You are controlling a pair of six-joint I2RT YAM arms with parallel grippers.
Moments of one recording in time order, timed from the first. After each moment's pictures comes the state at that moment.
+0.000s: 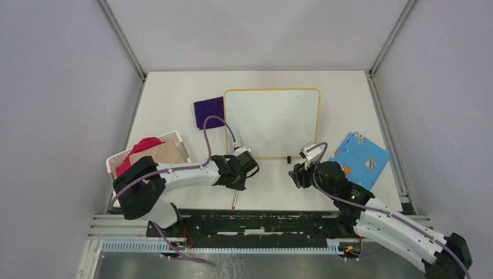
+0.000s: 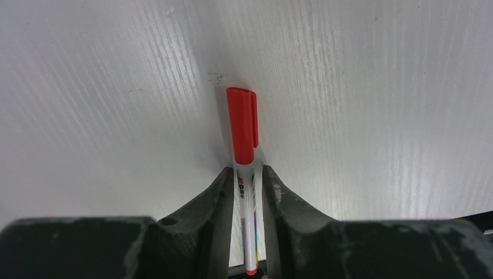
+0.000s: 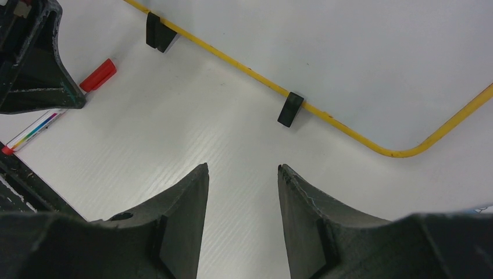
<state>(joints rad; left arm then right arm) -1.02 1.51 0.79 -0.51 -0.23 -0.74 0.81 0.59 0.28 -0.13 0.14 0.15</state>
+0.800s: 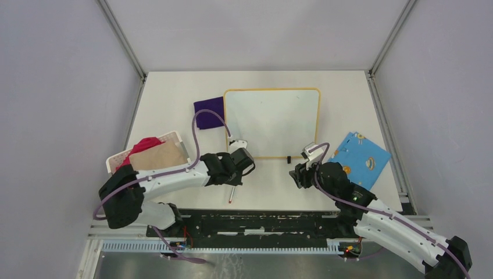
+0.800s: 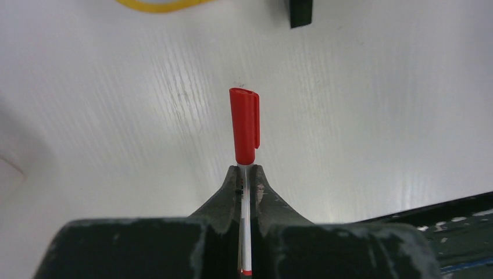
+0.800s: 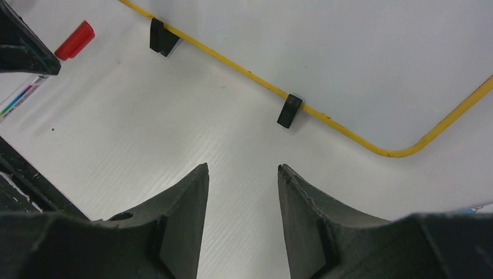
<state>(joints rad) -1.03 1.40 0.81 -0.59 -0.32 -0.72 0.81 0.55 0.28 -0.15 0.14 0.16</state>
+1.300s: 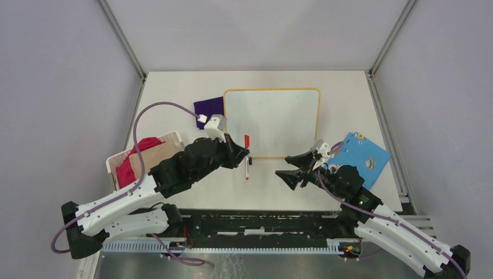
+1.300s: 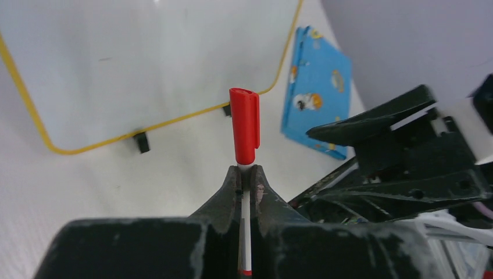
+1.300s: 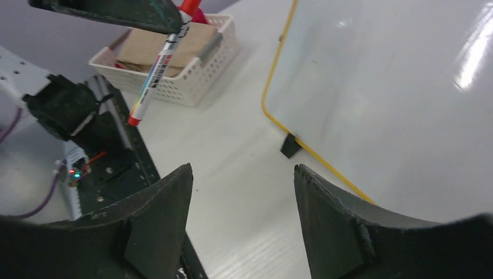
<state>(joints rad) -1.03 0.93 0.87 -0.38 -0.31 -0.72 0.81 0.44 0.28 0.11 -0.15 0.24</state>
